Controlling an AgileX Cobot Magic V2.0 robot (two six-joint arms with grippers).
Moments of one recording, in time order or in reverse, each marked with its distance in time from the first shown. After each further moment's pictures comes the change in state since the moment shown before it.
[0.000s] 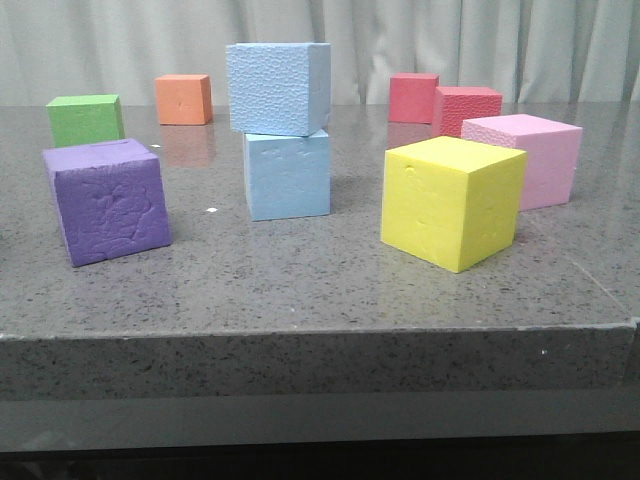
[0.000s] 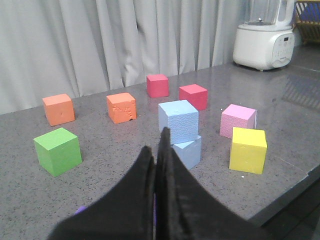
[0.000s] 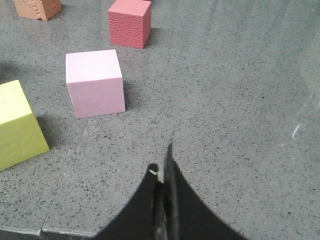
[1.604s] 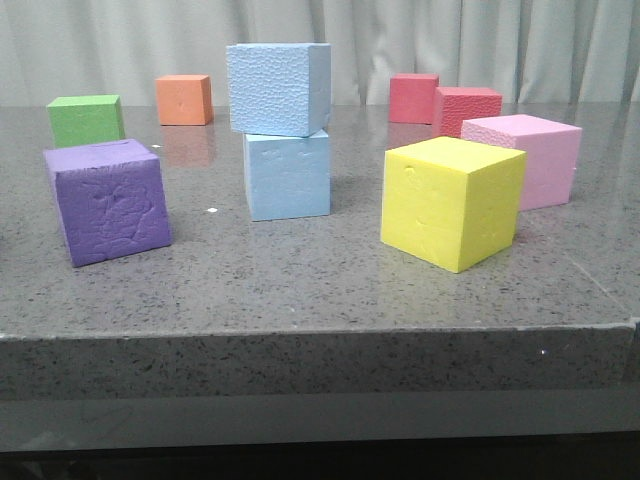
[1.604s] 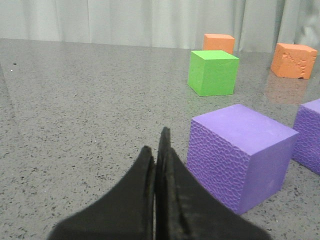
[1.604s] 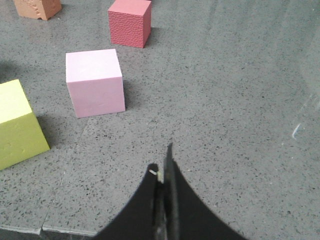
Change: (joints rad) left arm 0.671 -0.129 0.629 -0.234 -0.478 0.142; right arm 0.000 0.000 0.000 0.001 0.002 0.000
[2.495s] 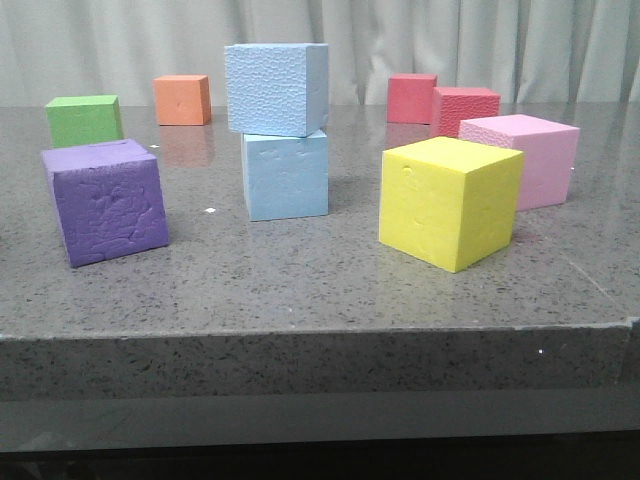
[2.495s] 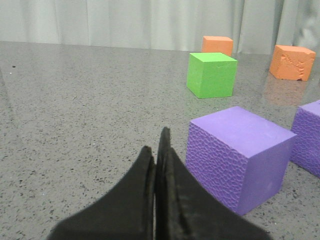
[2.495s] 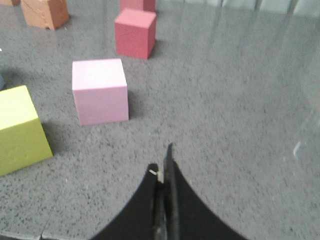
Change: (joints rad) left arm 0.000 0.000 0.000 0.000 -0.007 0.004; right arm -0.032 -0.041 0.055 0.032 -0.106 -0.075
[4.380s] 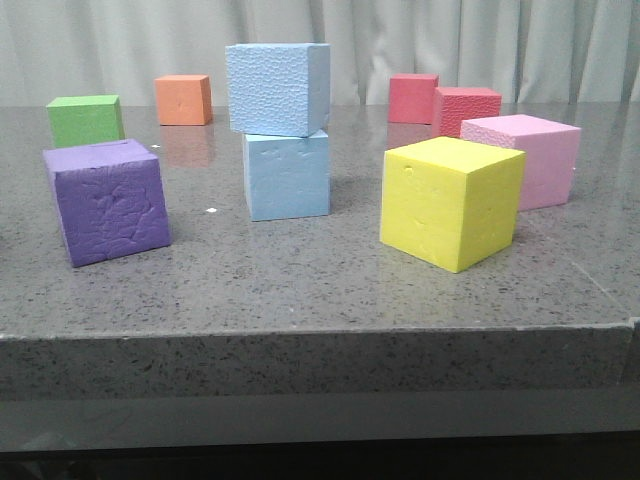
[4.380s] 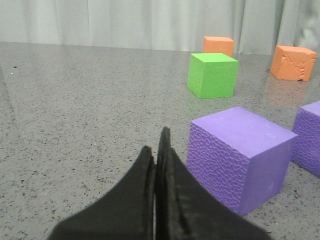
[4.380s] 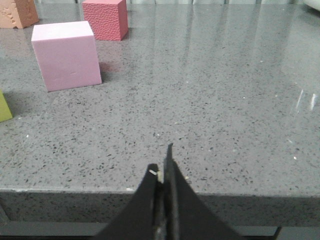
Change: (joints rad) left arm 0.000 0.000 0.000 0.000 -0.002 0.000; right arm -0.258 -0.371 0.420 0.413 -0.182 -0.343
